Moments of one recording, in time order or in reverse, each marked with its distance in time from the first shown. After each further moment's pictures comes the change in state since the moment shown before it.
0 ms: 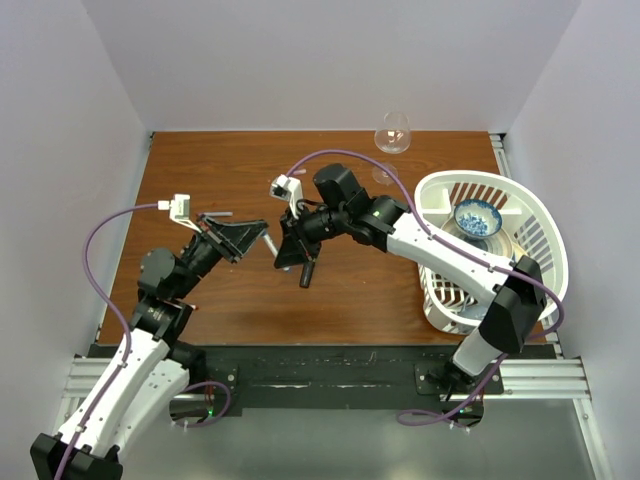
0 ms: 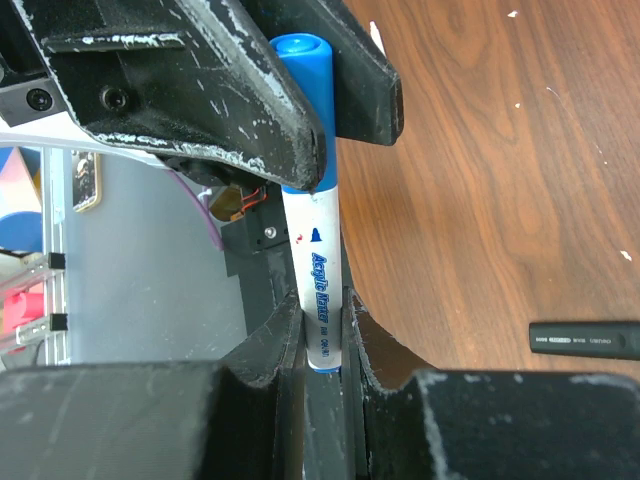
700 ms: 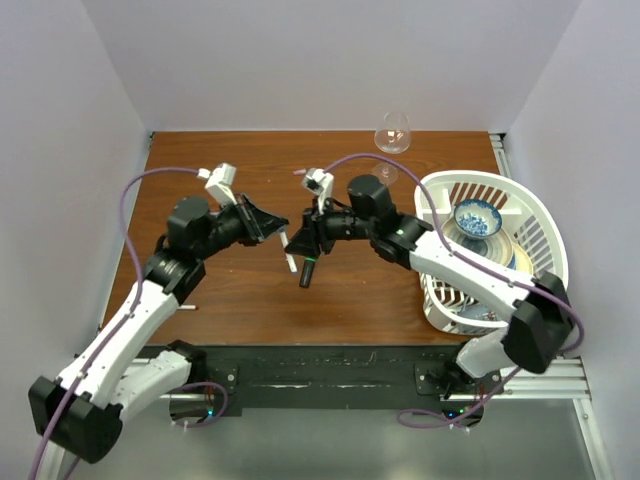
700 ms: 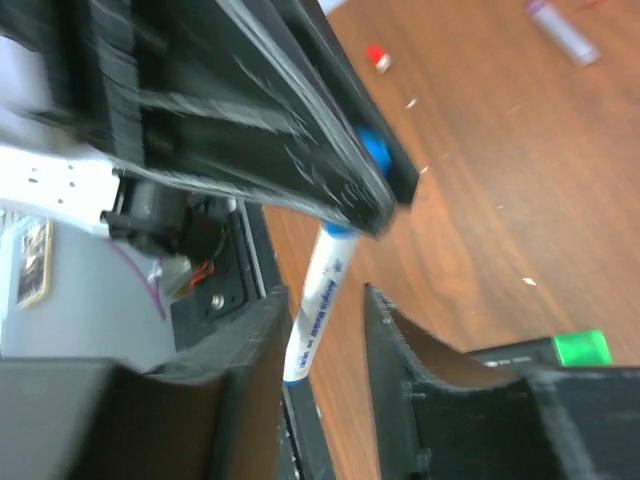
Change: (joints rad) left arm -0.051 0.333 0.332 -0.372 -0.013 0.152; right arm -0.070 -0.169 -0.316 0.381 0.091 0.087
